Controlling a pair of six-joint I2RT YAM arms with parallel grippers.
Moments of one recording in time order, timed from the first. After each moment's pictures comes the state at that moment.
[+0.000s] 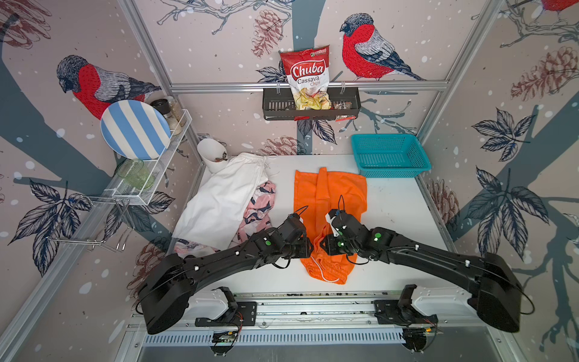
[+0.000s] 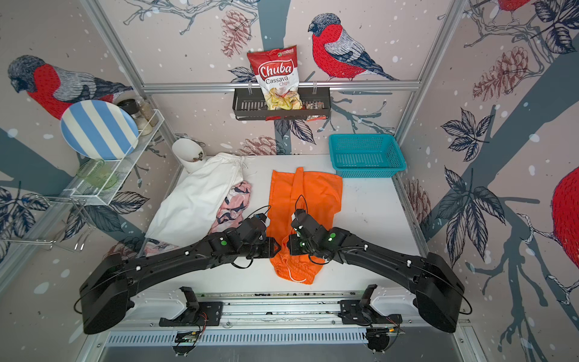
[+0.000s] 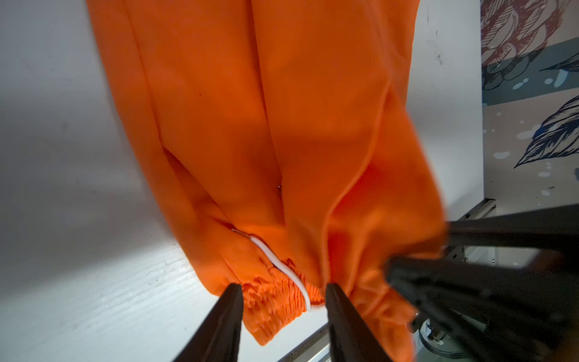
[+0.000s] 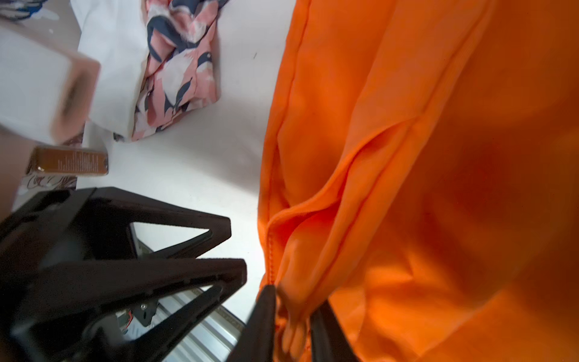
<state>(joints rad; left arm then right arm) -0.94 1.25 0.74 -0.36 0.09 -0.89 1.01 1.28 0.81 -0.42 -0.09 0.73</state>
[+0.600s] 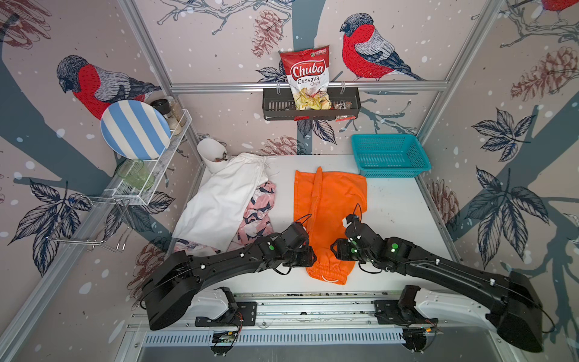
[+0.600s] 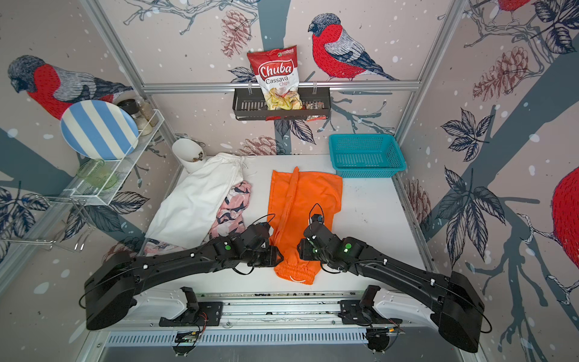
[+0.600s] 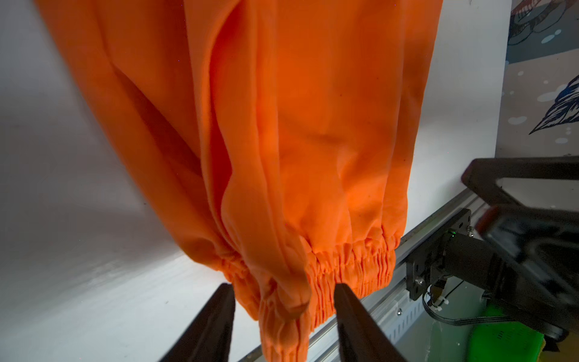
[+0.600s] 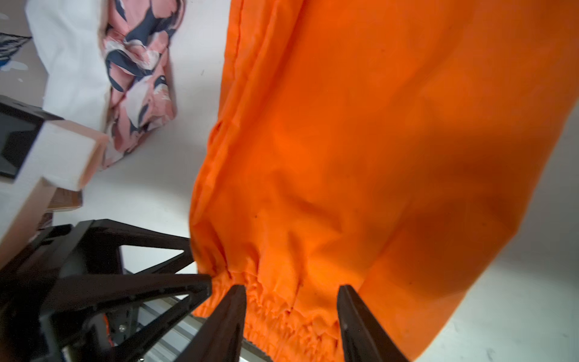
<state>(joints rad) -0.99 1.35 0.71 -0.32 0.19 -0.92 0.98 1.05 0.64 -0.53 0.05 0.84</state>
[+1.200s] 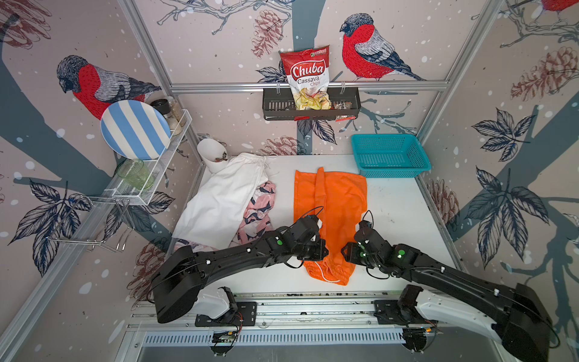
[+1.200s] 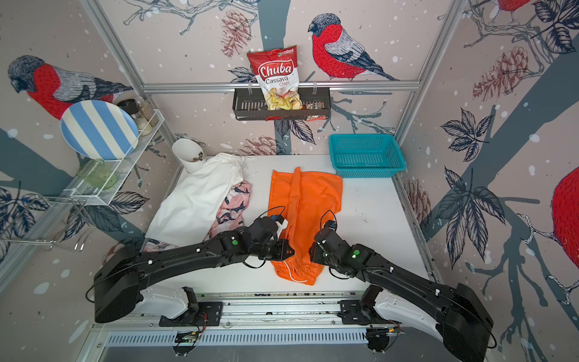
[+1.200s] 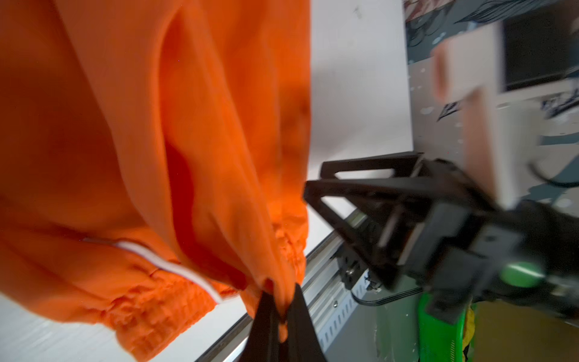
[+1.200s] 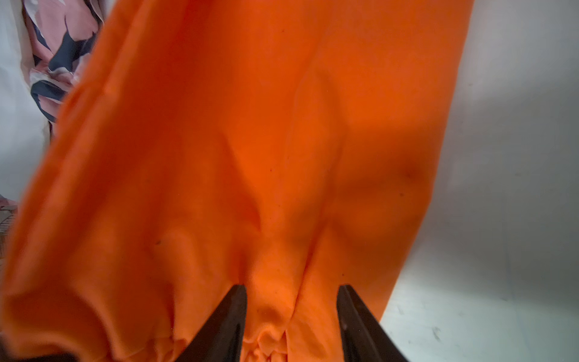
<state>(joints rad) -1.02 1.39 0.77 -0.25 0.23 -0.94 0.88 0.94 0.52 -0.53 0.07 0.92</state>
